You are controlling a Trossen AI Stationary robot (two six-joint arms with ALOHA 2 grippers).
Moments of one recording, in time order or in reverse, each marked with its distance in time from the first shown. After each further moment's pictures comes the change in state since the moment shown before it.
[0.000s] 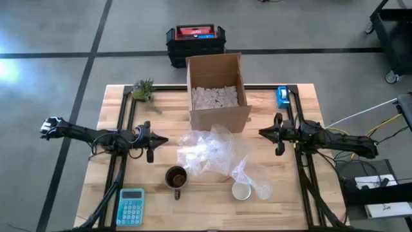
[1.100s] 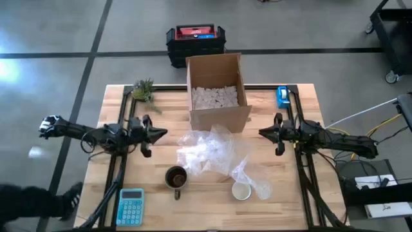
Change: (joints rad) left arm 0.000 0.153 0.233 0.142 -0.004 -0.004; right arm 0.000 0.000 0.000 0.001 0.000 0.000
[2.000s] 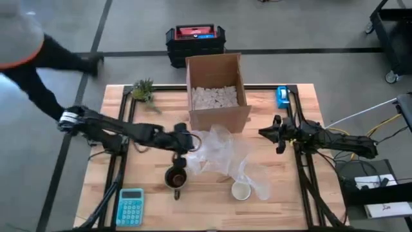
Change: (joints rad) left arm 0.037 0.958 0.727 -0.593 0.250 0.182; right arm 0.000 0.000 -0.001 0.014 0.006 0.259
